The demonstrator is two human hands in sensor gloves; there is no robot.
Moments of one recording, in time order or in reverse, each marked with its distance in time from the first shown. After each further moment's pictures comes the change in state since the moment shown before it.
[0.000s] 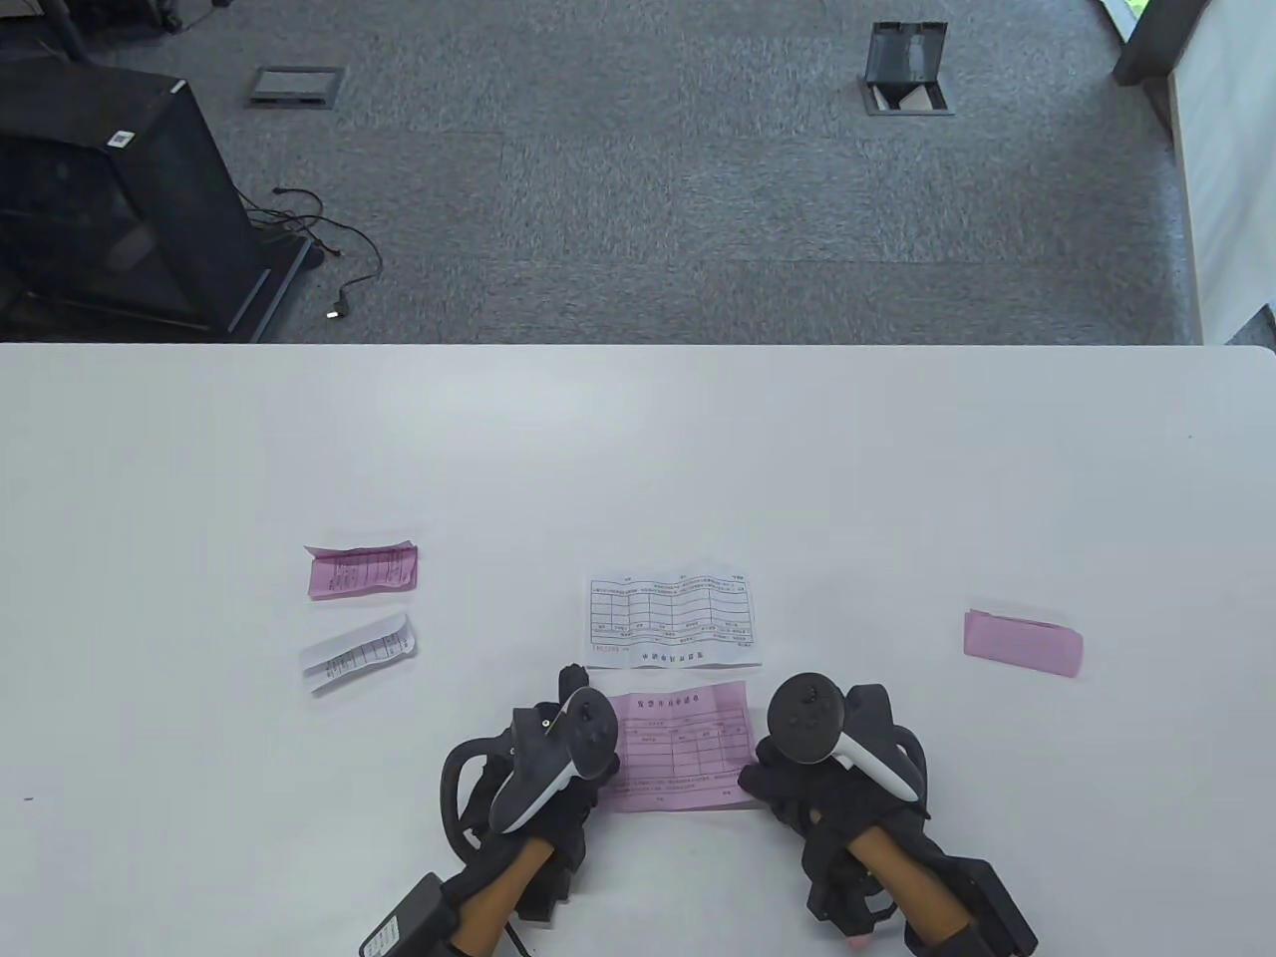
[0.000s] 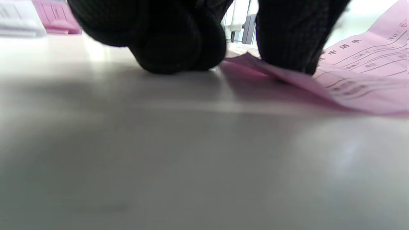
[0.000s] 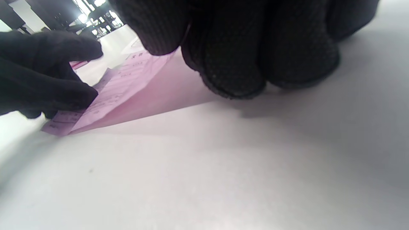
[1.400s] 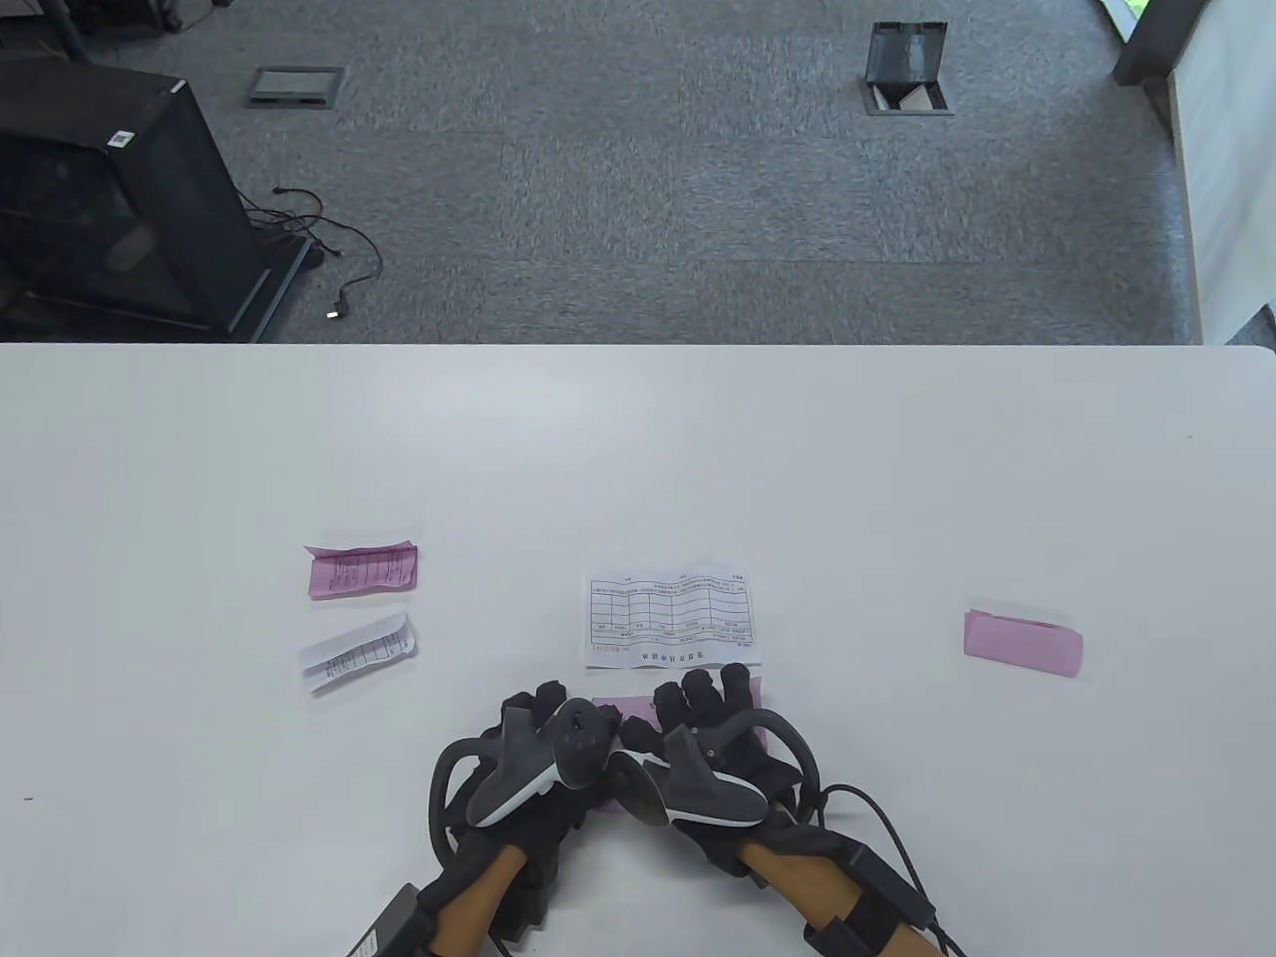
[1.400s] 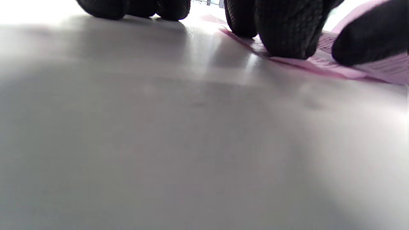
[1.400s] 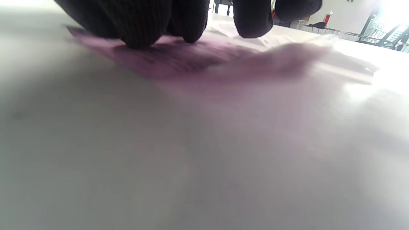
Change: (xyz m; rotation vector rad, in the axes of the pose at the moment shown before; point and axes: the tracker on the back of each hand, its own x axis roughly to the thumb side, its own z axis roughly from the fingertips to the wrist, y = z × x) left_hand -0.012 -0.007 0.001 -0.198 -0.143 0.051; right_hand 0.109 0.037 -0.012 -0.231 -0.297 0.666
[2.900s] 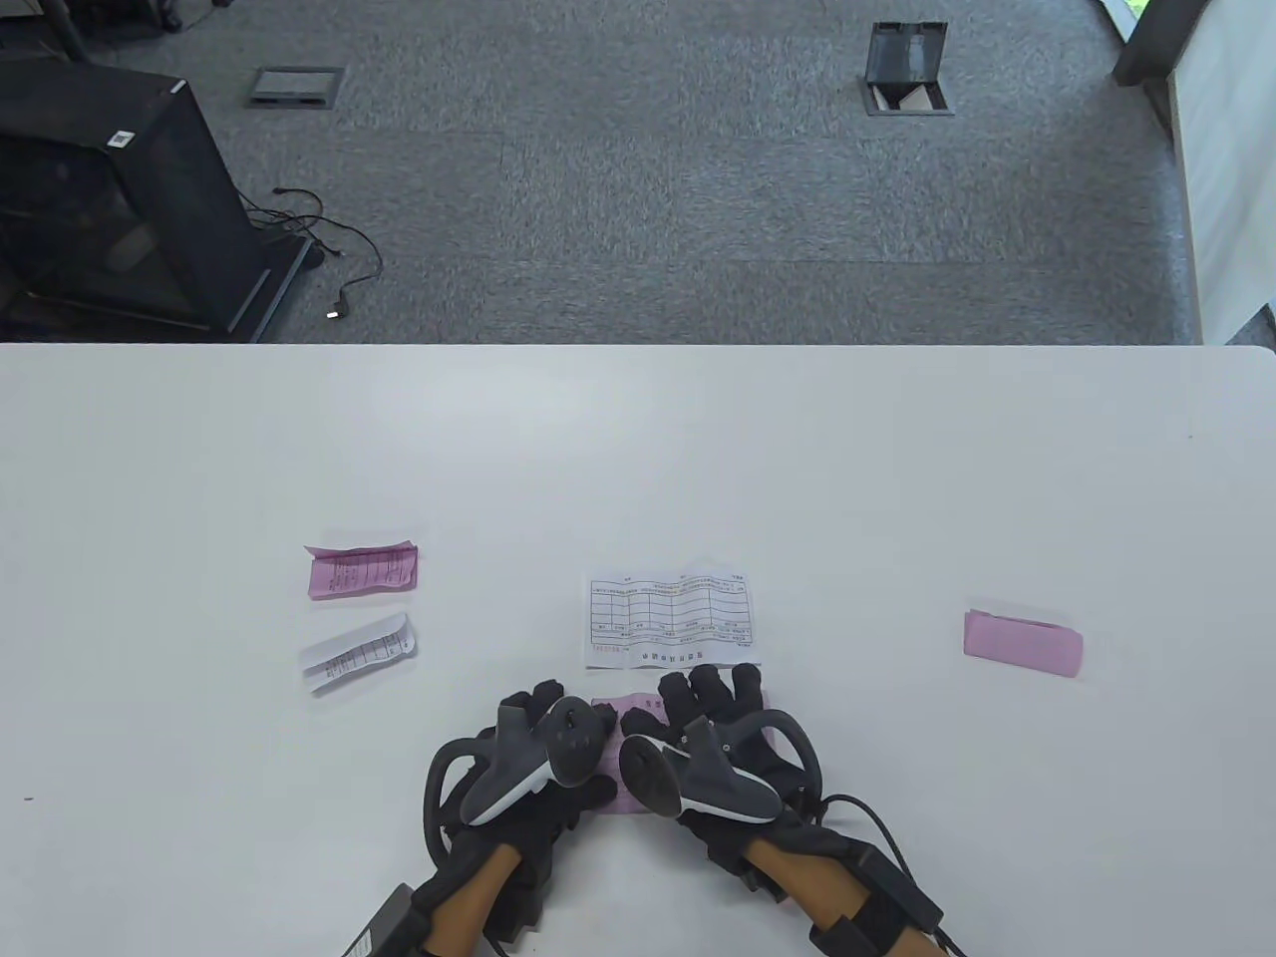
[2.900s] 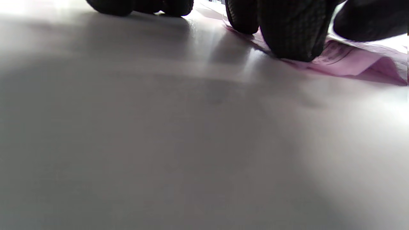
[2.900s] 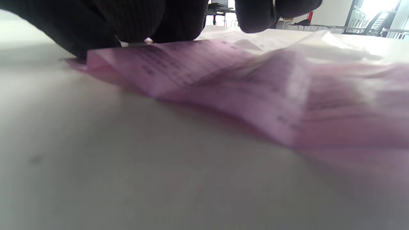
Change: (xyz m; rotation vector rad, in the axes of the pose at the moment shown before) left_hand -0.005 -0.001 -0.001 -0.018 0.003 0.009; right_hand -0.004 -0.002 -0.001 -0.024 0.044 -0.150
